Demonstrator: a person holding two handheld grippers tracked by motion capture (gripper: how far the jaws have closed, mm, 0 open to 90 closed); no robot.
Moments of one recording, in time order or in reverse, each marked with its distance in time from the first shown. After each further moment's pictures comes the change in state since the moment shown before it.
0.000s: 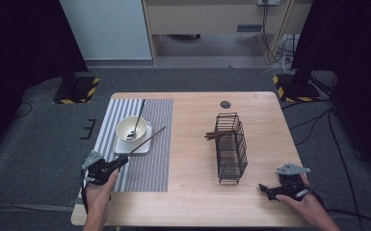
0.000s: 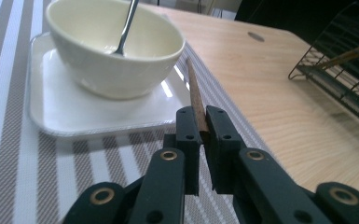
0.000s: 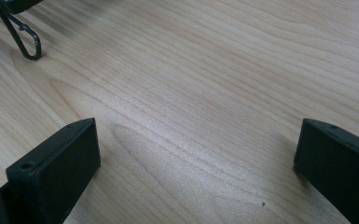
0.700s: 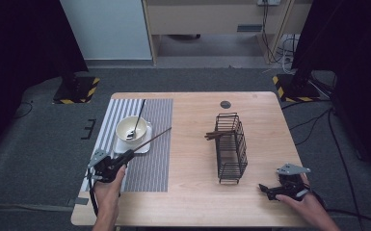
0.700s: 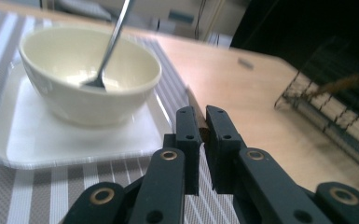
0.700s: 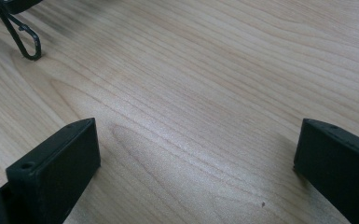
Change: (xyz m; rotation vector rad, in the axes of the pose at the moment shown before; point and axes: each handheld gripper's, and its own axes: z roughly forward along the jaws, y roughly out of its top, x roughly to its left) left arm -0.033 0.008 0.013 -0.078 -0.001 -0.030; right arm 0.000 0.000 0.000 0.000 0.000 0.000
